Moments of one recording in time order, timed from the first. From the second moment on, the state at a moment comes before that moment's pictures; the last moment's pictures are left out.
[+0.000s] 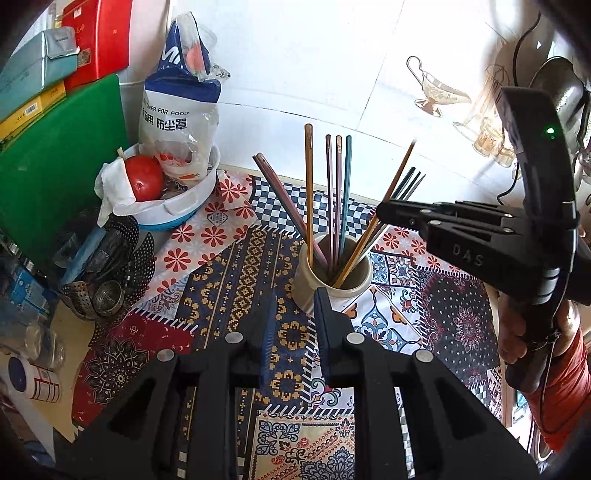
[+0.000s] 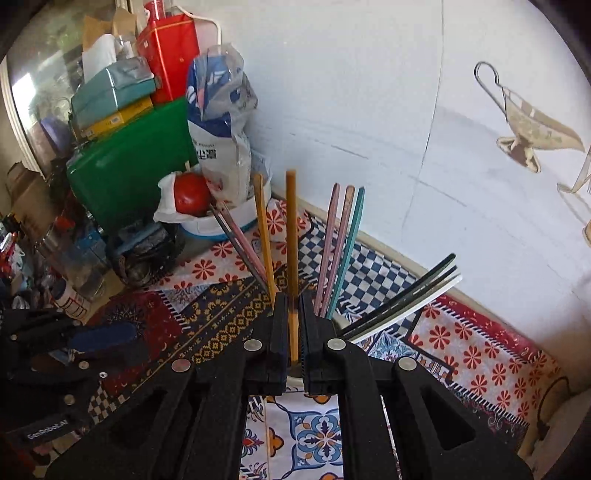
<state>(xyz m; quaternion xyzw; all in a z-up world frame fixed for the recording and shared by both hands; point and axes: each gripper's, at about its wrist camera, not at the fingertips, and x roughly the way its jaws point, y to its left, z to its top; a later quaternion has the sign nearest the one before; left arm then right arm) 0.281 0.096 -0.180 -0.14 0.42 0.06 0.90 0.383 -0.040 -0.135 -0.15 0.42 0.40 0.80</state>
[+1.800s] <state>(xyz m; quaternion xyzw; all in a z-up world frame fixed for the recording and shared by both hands) 0.031 0.024 0.000 -0.02 0.11 0.05 0.99 0.062 -0.191 0.050 -0.02 0.09 0.21 0.97</state>
